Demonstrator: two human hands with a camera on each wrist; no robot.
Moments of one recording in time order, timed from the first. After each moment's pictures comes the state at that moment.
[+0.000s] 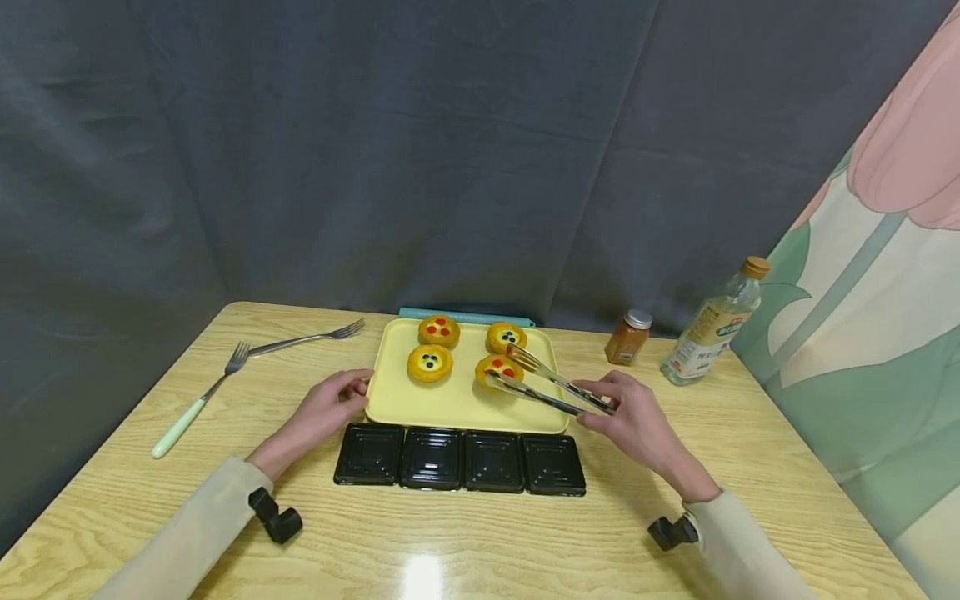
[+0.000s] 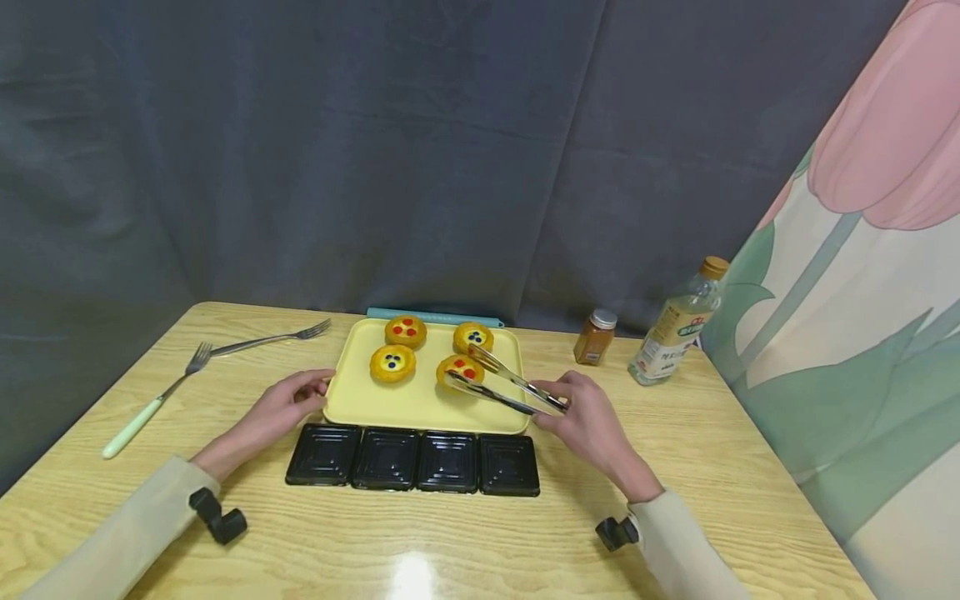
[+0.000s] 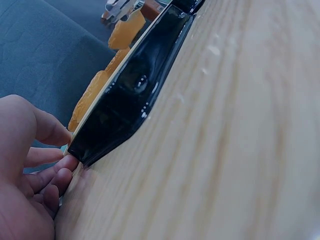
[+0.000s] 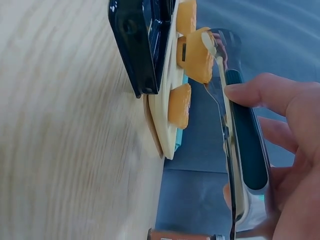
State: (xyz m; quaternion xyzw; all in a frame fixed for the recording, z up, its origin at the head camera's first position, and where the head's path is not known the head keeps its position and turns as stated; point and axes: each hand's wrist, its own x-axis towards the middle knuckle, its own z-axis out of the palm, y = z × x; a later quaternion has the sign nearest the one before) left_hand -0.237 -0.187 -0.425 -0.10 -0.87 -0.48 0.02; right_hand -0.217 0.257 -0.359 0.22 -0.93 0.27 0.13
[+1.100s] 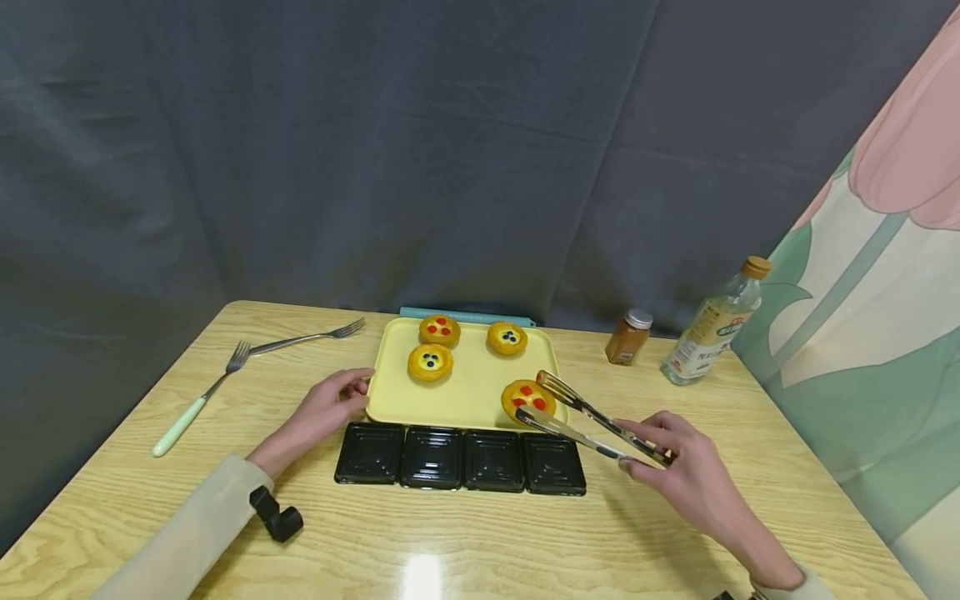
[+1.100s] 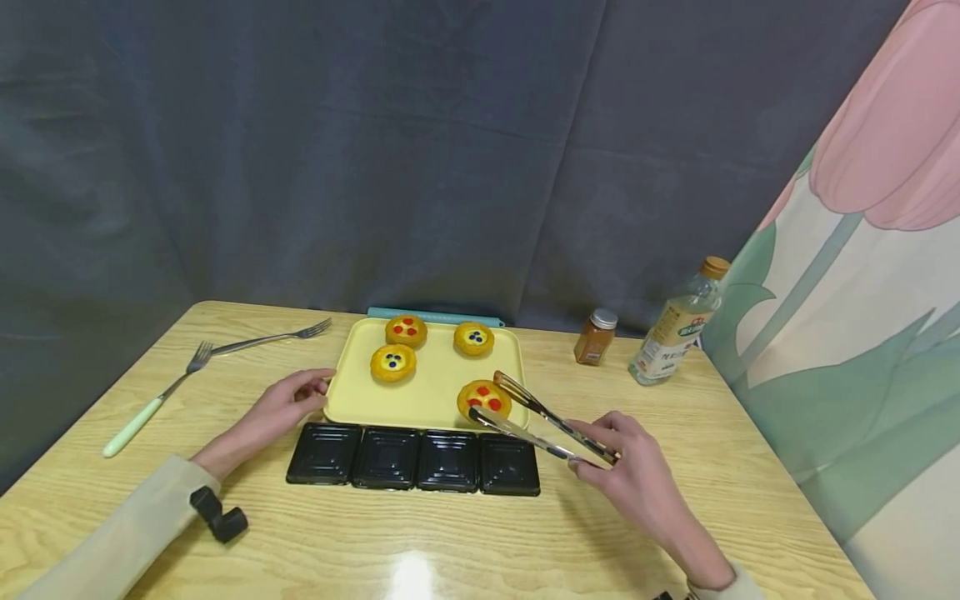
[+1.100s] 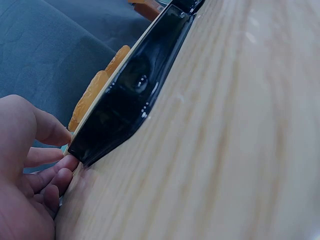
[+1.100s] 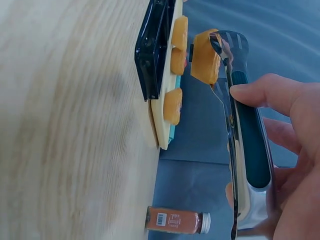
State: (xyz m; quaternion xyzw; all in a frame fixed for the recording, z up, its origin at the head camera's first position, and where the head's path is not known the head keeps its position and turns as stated) left_hand -0.237 -0.186 -0.425 -0.09 -0.87 -0.48 0.02; right_hand -0.147 0.286 -0.353 0.17 -0.93 0.28 0.14
